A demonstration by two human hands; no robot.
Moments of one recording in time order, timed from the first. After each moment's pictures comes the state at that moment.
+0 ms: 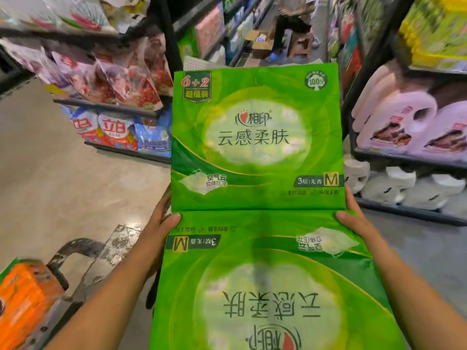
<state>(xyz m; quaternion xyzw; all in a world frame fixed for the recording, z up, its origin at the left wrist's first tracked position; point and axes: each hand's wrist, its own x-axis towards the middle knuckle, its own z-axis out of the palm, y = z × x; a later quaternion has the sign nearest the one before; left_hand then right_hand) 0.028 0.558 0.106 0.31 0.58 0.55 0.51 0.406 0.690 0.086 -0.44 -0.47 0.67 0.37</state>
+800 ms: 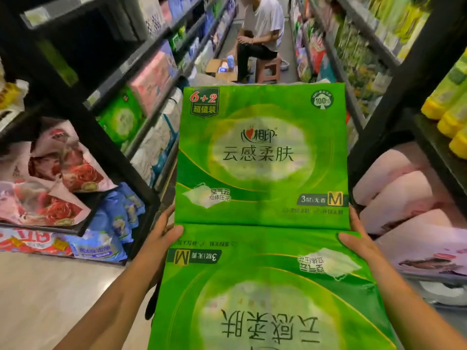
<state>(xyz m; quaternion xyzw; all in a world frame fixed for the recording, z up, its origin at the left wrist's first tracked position) -0.030 1.250 0.084 0.36 0.59 0.48 0.54 0.379 1.281 0.079 -0.49 -0.42 0.63 0.43</state>
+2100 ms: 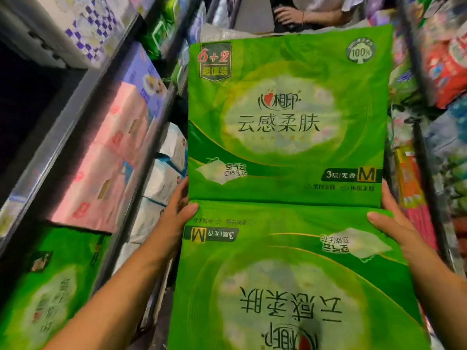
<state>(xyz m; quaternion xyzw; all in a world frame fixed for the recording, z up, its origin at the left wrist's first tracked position) -0.298 2.282 0.016 0.31 0.60 0.46 0.57 0.074 2.324 0.052 -0.60 -0.33 0.63 0.37</state>
